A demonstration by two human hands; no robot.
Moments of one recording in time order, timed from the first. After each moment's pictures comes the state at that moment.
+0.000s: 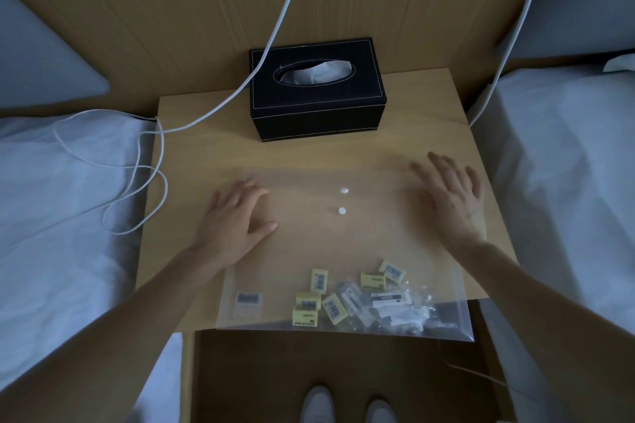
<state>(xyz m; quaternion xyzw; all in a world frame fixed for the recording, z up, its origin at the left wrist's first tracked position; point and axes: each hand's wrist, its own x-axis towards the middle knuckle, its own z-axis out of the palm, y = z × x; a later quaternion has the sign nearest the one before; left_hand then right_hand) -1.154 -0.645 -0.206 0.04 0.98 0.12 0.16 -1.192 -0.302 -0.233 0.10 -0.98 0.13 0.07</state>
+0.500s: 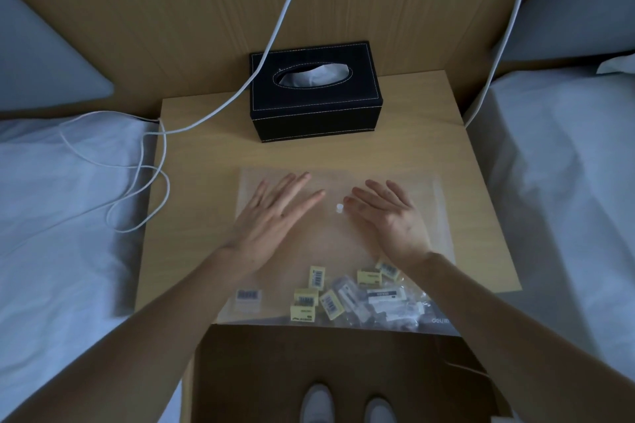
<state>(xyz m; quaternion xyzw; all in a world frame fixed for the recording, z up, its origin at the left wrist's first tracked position) -1.155 -0.602 -0.197 0.25 0.96 -0.03 0.08 -1.174 -0.365 -0.245 0.29 -0.93 0.15 0.15</state>
